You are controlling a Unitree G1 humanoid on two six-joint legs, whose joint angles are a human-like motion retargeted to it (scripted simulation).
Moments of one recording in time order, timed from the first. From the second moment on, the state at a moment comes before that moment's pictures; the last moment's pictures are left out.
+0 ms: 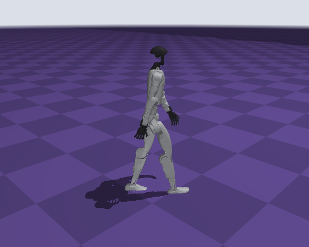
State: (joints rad) left arm -0.27 0.22 0.31 1.32 0.64 -0.24 -0.19; right arm 0.16 -0.15 -0.46 1.70 -0.67 -0.10 0.19; waist -0.21 -0.03 -0.06; left_leg 0.08 -0.26 -0.19 0.11 -0.22 0.26; right_leg -0.43 -0.09 -0.11 0.02 0.03 0.15
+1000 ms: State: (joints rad) left arm 0.05 0.17 0.56 1.59 0.49 -0.05 -0.24; right arm -0.02 -0.18 -0.42 1.70 -0.67 -0.03 0.20; waist -0.06 -0.02 -0.11; left_leg -0.31 -0.06 0.00 0.14 -0.06 0.12; right_leg -0.05 0.08 -0.09 0.67 0.47 0.16
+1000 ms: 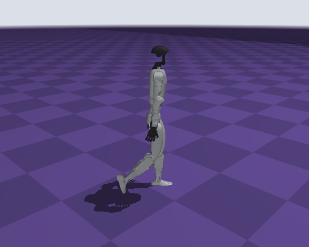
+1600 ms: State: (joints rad) left arm 0.01 0.16 0.38 1.54 0.66 -0.19 -0.29; right arm 0.07 -0.16 -0.54 1.70 -0.61 -0.04 0.23; waist -0.33 0.09 -0.08; left_leg 0.06 -0.08 0.11 0.38 0.21 -0.04; right_leg -0.35 -0.07 -0.32 0.13 0.03 -0.15
